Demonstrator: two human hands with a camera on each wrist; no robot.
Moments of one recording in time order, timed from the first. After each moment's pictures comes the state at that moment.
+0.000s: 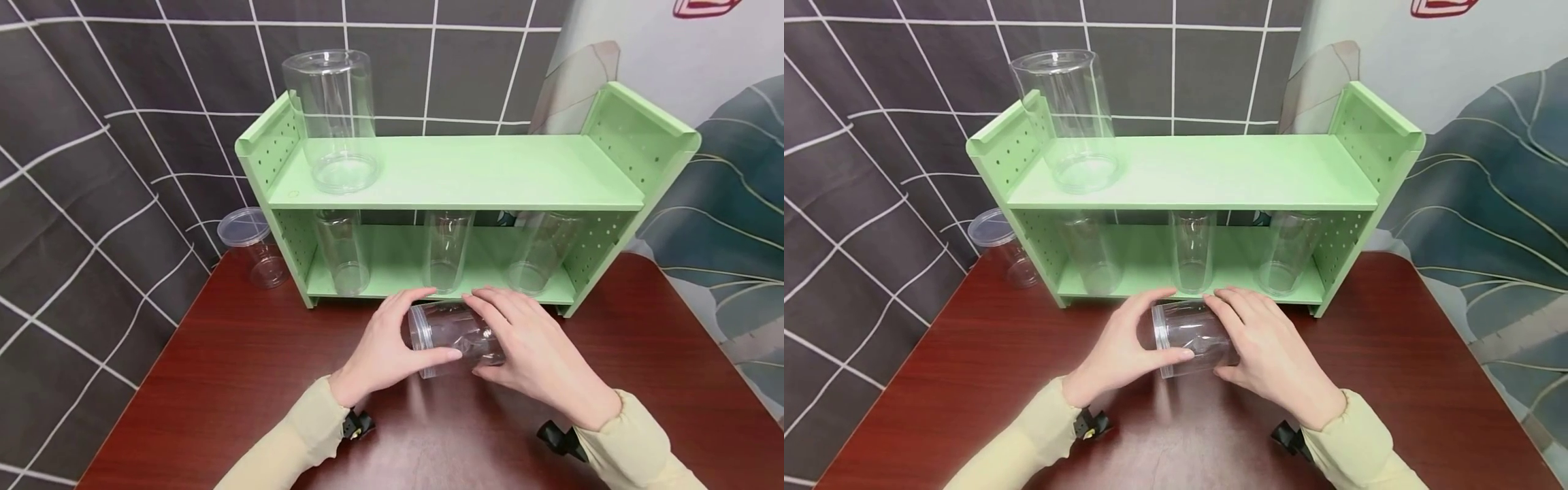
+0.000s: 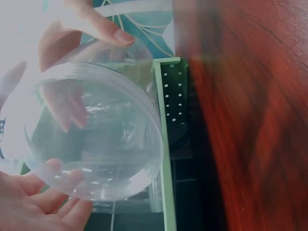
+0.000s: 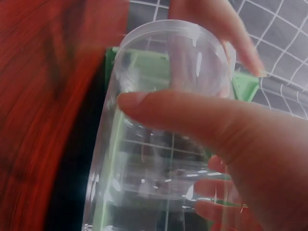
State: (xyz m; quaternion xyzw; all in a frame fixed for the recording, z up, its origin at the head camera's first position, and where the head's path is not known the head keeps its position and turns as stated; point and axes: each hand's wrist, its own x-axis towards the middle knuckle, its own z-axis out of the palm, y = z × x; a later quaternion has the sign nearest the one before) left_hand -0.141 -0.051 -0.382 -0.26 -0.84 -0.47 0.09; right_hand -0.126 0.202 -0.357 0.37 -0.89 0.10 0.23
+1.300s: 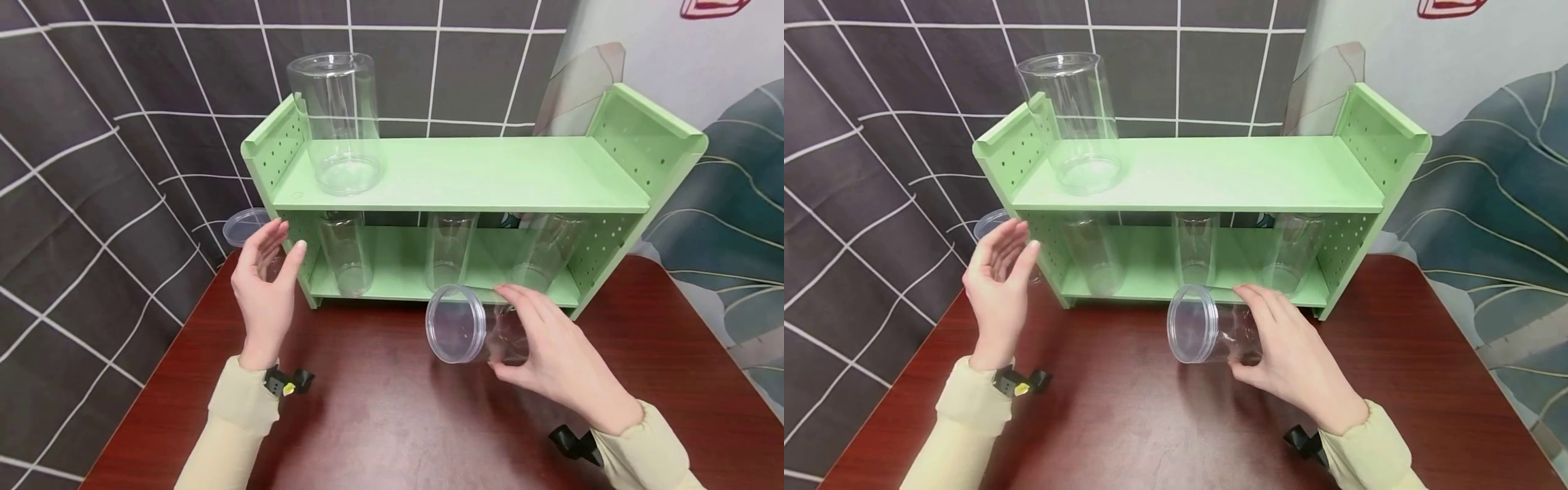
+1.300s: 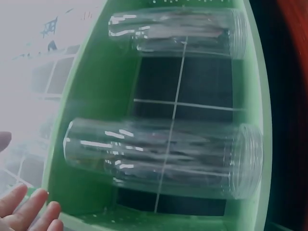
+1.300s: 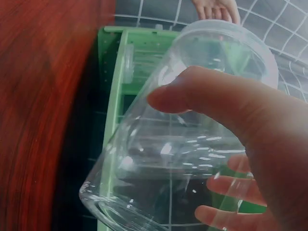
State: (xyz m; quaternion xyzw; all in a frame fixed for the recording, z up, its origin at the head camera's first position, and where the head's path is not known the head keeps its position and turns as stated) left_hand -0.176 -0.165 -0.327 -0.08 -0.67 -0.62 0.40; right_hand -0.123 0.219 -0.362 0.30 -0.91 0.17 0.24
